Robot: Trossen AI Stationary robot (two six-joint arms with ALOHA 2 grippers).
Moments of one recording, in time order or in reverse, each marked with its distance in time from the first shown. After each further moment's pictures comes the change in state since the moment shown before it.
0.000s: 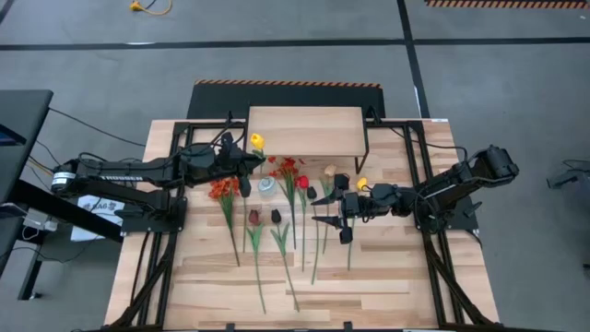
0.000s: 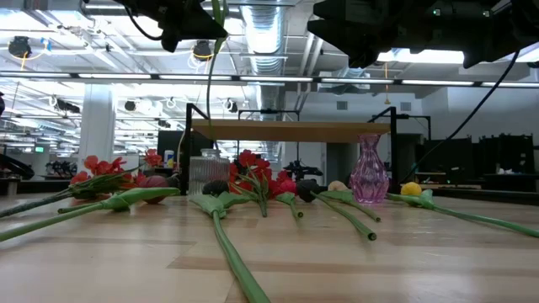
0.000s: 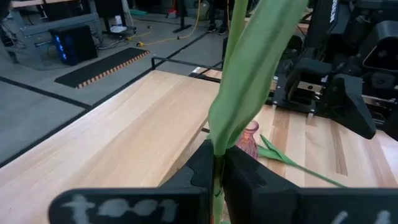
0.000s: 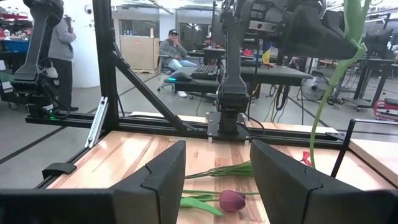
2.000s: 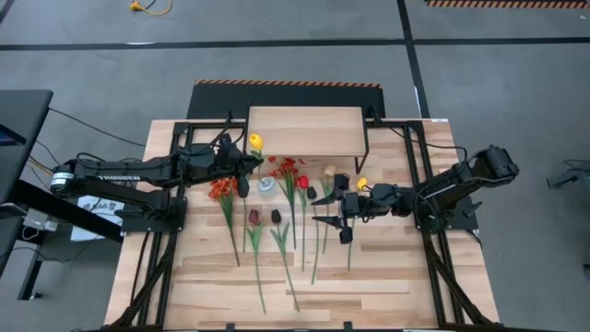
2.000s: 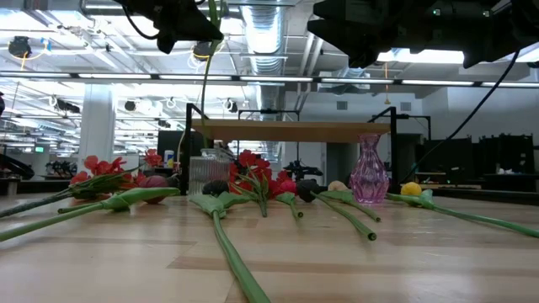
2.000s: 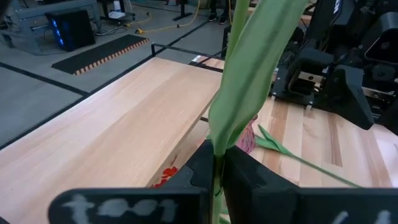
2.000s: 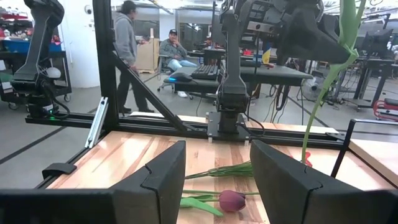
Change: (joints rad) left arm -0.002 -0.018 0.015 -0.076 0.007 -0.039; right arm 0.000 0.000 0.000 0.000 0.000 0.000
